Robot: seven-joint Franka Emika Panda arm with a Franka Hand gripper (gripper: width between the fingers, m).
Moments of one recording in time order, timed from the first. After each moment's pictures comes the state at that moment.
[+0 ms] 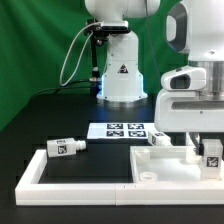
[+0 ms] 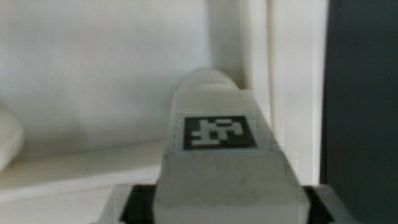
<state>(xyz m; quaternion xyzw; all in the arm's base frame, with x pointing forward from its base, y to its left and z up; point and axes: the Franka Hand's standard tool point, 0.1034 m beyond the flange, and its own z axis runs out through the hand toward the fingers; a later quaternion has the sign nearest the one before) 0.646 0.109 0.075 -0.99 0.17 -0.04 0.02</state>
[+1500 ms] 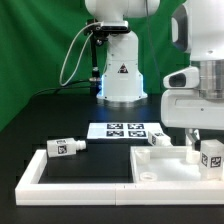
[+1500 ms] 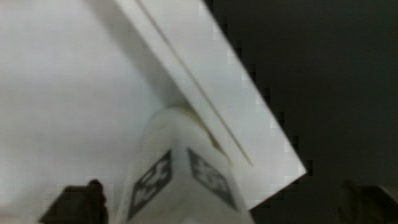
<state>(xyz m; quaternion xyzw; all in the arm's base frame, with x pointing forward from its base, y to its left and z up) 0.639 0.121 0.076 -0.97 0.24 -0.03 0.06</state>
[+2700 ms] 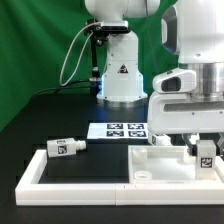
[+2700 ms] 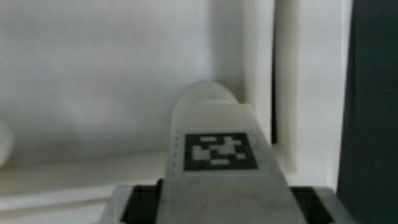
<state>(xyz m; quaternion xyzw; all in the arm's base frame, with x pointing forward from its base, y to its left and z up) 0.641 0.101 0.073 -0.99 0.10 -0.04 0.03</state>
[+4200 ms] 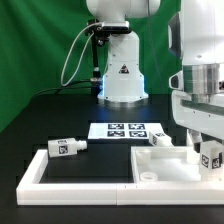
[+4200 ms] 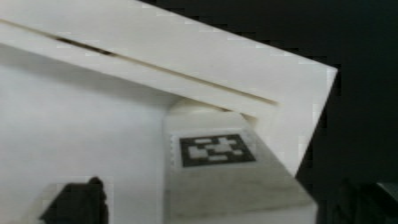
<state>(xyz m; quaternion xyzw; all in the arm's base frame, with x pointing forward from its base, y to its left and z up) 0.640 0.109 0.069 -0.81 0.58 -0.03 0.07</state>
